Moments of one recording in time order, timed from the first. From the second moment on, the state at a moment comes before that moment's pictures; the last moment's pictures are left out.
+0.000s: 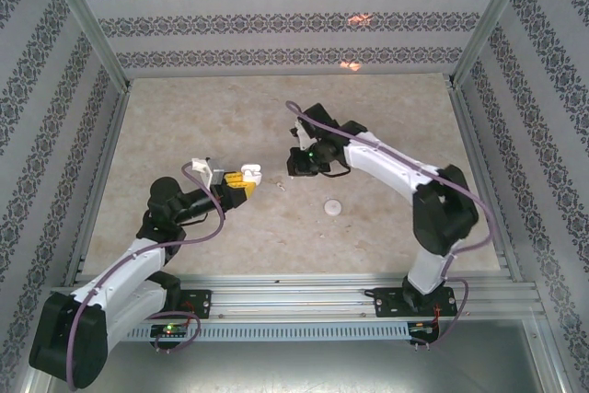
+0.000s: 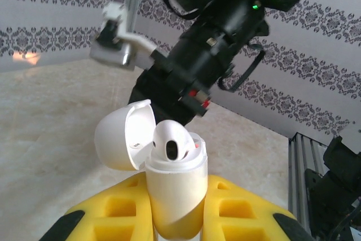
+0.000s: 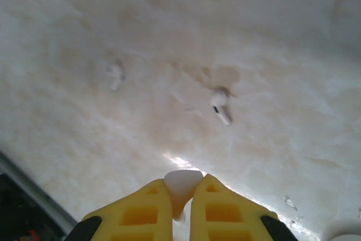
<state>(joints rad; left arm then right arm) -0.27 0.91 0.31 0.61 0.79 -0.26 0.62 1.70 1.38 -0.68 -0.35 0.48</state>
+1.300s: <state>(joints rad) -0.27 0.60 0.35 0.22 0.69 -0.09 0.57 1.99 1.41 -0.76 -0.31 0.50</state>
